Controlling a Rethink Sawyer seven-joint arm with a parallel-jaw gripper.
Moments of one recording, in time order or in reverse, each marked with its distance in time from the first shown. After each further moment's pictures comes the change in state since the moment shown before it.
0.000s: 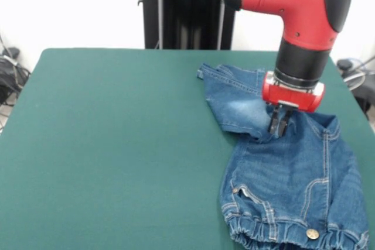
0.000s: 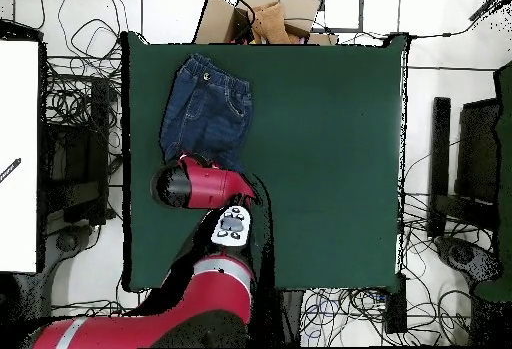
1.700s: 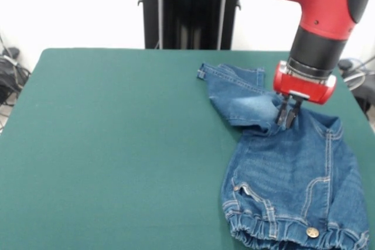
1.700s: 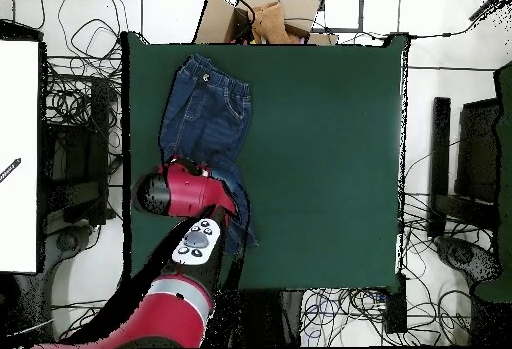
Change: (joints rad) arm 0.141 0.011 -0.120 0.003 0.113 0.000 0.000
